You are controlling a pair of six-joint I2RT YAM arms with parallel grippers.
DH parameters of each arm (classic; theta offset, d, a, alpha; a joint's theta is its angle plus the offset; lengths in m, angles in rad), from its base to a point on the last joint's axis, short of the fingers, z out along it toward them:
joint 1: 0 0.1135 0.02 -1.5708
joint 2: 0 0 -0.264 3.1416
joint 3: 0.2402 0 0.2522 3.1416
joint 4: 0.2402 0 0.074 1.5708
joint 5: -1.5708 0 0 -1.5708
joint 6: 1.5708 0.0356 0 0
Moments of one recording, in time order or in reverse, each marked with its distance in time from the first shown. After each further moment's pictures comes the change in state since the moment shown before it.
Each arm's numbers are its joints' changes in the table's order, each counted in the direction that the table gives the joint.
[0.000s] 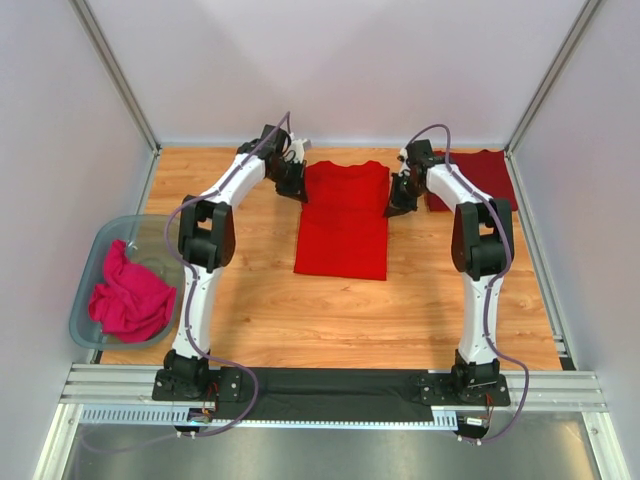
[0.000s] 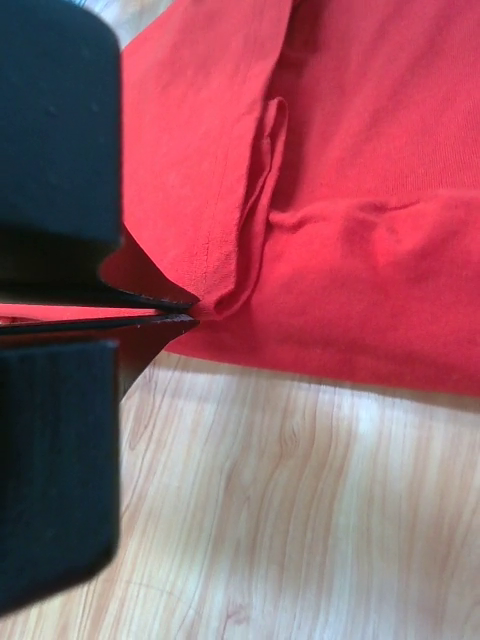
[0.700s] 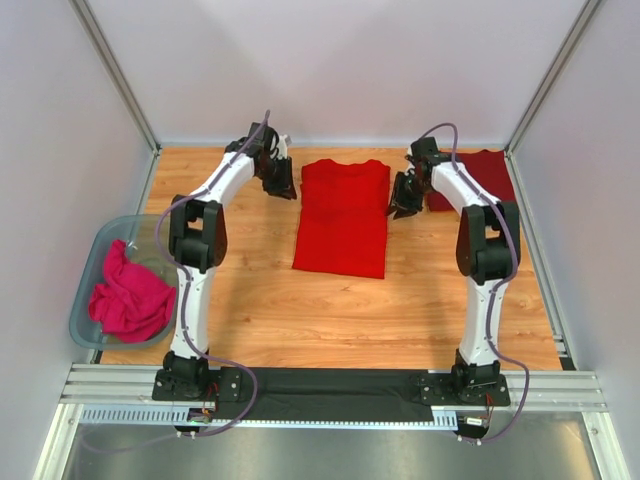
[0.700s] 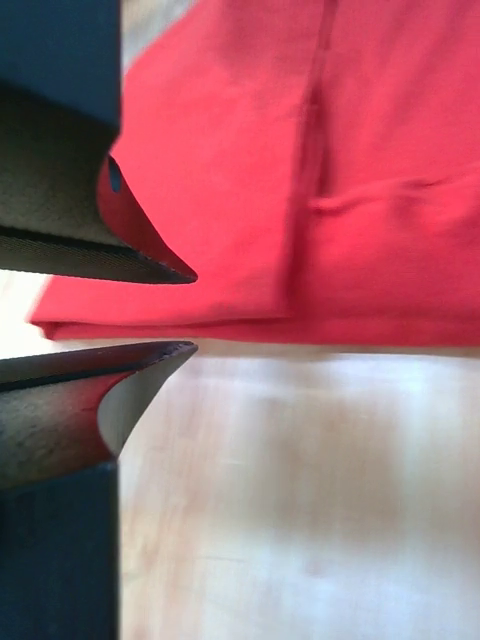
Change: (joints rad) left arm 0.048 -0.029 -0.030 -0.031 0.120 -0.163; right arm -0.009 -0.032 0.006 0.053 -0.049 0.060
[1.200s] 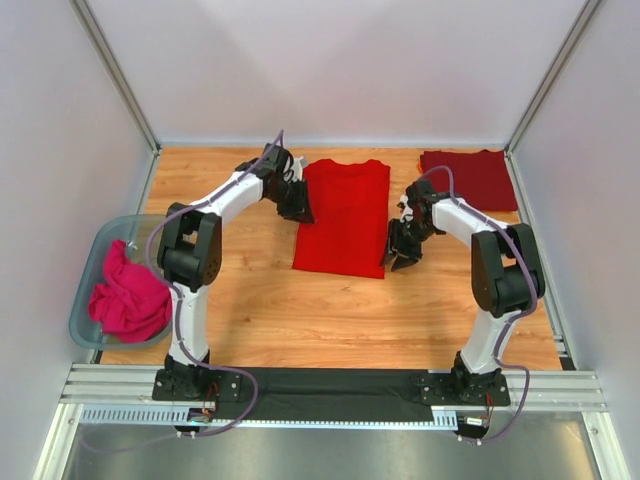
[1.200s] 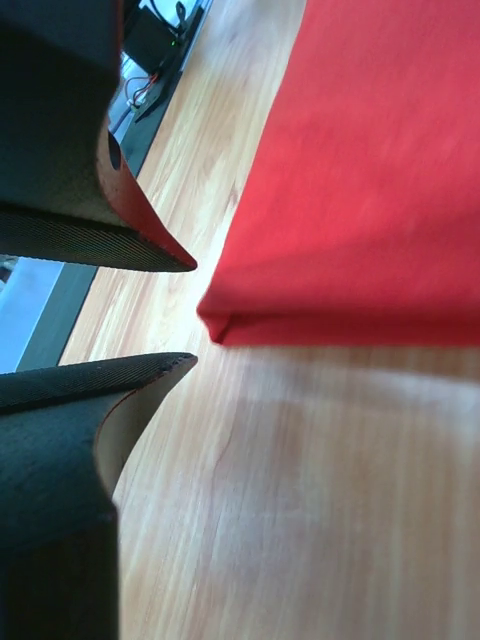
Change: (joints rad) left arm -0.108 -0.286 -0.423 -0.141 -0.095 -0.116; right arm 0.084 -0.352 -0.554 -0.017 0.122 0.024
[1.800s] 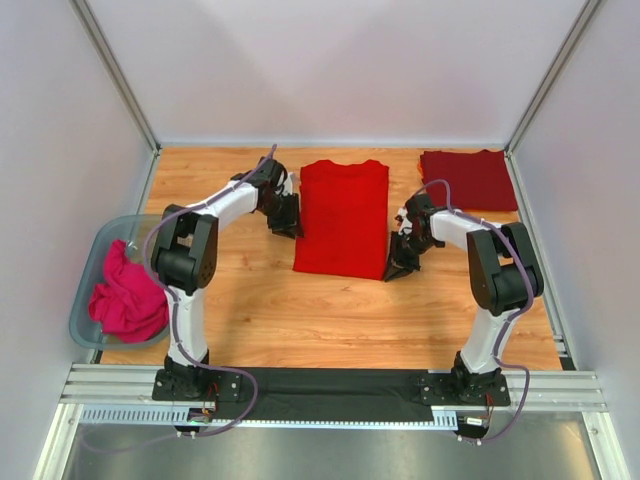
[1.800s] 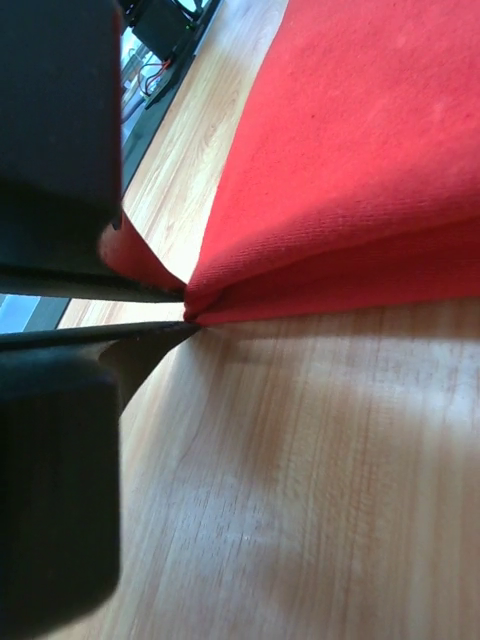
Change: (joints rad) left arm 0.019 -0.009 -0.159 -0.011 0.086 -0.037; right arm 0.003 0.017 -0.155 -0.123 0.056 -0.016
